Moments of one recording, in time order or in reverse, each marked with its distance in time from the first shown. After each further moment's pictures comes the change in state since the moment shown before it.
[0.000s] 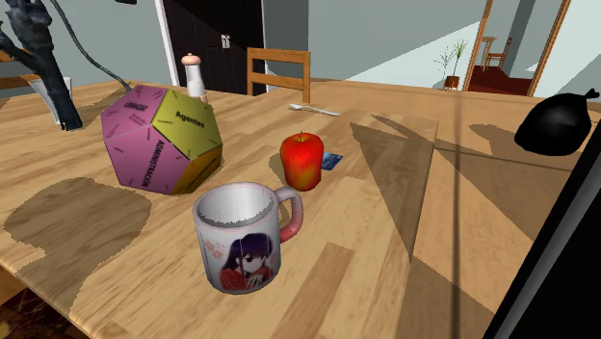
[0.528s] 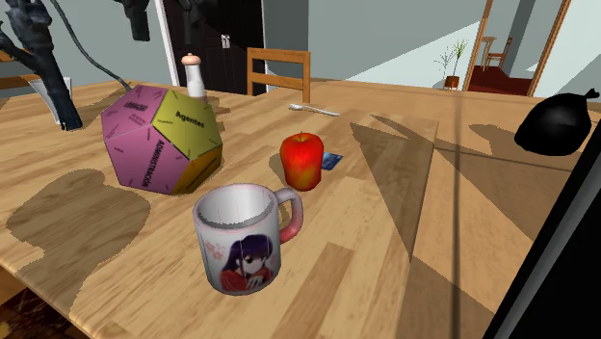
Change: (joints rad) arm -0.036 0.165 -0.048 -0.011 -0.058 0.148 -0.054
